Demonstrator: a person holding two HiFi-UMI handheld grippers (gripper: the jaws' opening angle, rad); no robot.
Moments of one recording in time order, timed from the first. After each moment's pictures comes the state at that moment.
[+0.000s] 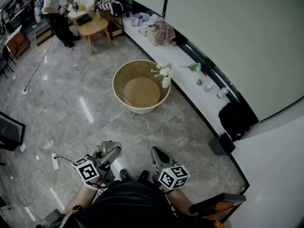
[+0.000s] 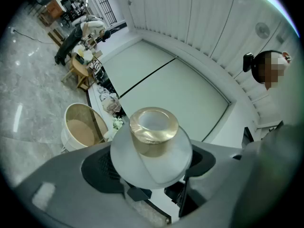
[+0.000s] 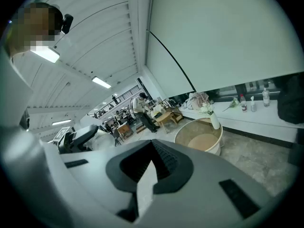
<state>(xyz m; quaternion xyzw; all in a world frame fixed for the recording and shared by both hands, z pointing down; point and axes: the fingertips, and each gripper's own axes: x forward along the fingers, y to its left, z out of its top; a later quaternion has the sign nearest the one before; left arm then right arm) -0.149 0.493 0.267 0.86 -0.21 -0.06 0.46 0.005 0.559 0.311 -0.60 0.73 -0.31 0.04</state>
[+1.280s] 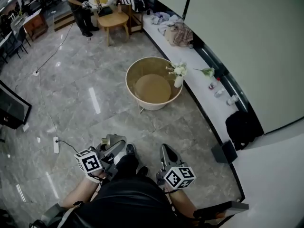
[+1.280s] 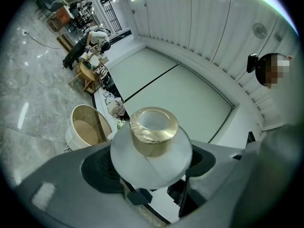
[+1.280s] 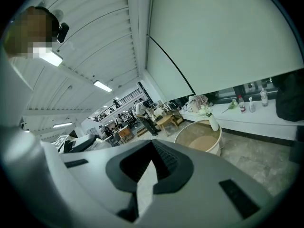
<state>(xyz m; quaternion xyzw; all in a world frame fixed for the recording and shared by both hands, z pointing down) -0.172 0.517 0.277 0.85 -0.23 -0.09 0.46 0.008 0.583 0.307 -0.61 0.73 -0.29 0.08</state>
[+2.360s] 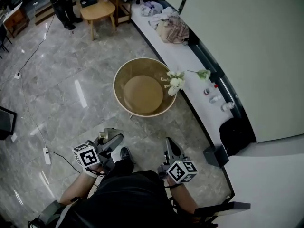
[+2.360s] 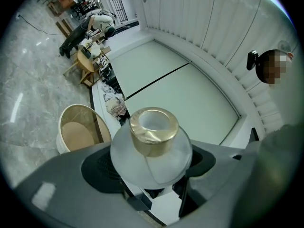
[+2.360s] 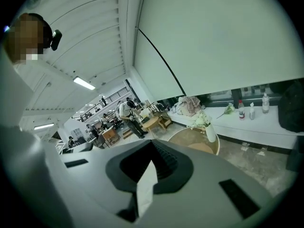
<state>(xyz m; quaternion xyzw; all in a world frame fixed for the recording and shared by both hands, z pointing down) -0.118 0.280 0.321 0.84 -0.20 -0.07 0.49 0.082 0.362 0.321 -0.66 0.68 -0.32 0.06</state>
